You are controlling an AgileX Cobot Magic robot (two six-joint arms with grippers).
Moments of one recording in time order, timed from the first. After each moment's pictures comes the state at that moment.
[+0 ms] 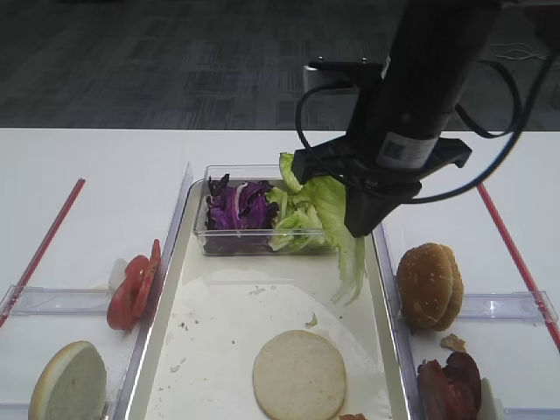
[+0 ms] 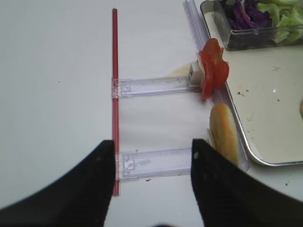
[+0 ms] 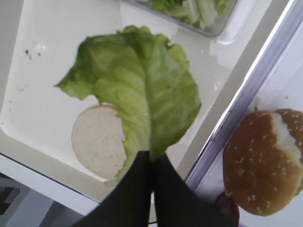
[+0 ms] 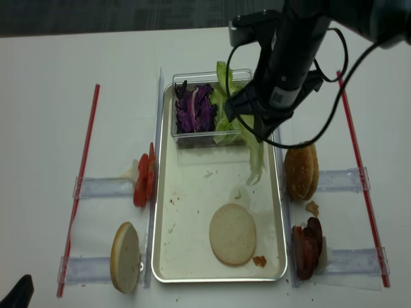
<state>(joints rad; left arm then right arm) 0.01 -0.02 -0.48 -0.06 1.18 0.03 0.49 1.74 -1.40 0.26 1.19 0.00</state>
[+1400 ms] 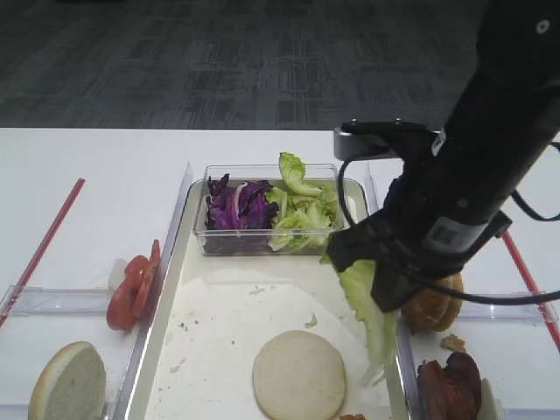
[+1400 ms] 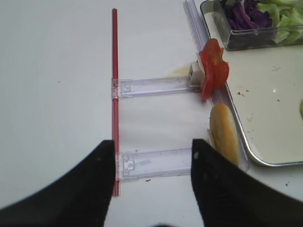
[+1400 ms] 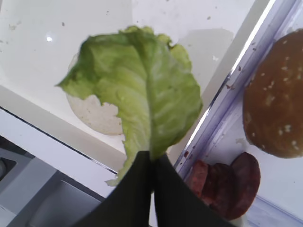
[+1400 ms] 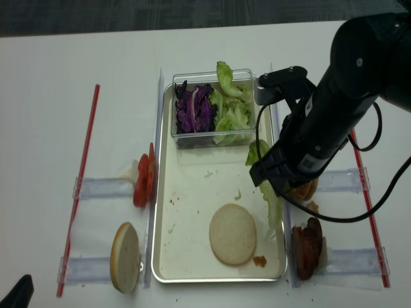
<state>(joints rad) 0.01 -0.02 -0.48 -0.06 1.18 0.03 0.50 1.53 -1.02 0.34 1.02 -0.10</state>
